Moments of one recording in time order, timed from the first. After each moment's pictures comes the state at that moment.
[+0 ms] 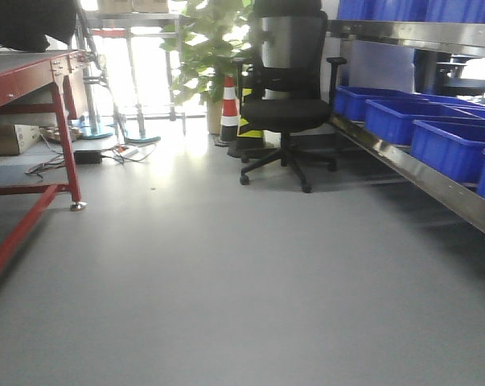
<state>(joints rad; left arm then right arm) -0.05 -0.01 0.03 0.00 0.01 -0.04 0.46 0.13 -0.68 -0.17 0.75 0.33</state>
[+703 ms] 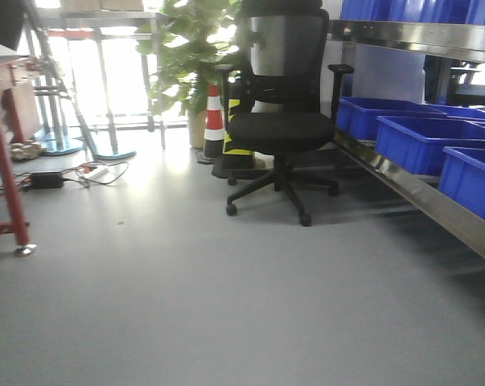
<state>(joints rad) -0.05 -0.01 0.03 0.00 0.01 -0.04 0.46 0.13 -0.68 -0.17 0.75 0.33</state>
